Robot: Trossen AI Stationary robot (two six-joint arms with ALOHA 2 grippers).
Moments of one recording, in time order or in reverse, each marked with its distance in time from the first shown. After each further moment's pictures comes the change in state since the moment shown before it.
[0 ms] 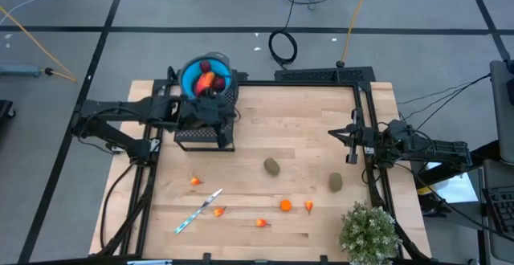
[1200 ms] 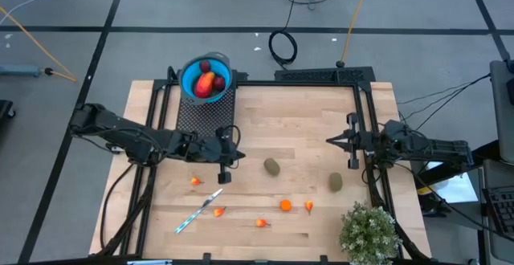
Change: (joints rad) left arm -0.174 -0.010 -0.540 0.621 0.130 0.142; right arm 0.001 0.031 0.000 -0.028 -0.135 0.000
